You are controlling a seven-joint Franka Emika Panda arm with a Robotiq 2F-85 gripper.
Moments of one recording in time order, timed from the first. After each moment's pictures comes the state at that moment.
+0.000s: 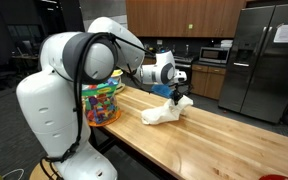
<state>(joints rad) -0.12 -0.07 -0.05 -2.21 -0.20 2.45 0.39</state>
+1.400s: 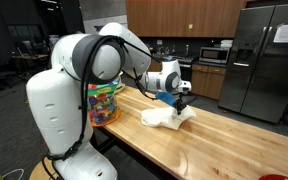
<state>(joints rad) -0.13 -0.02 -0.11 -2.24 -0.18 2.45 0.41</state>
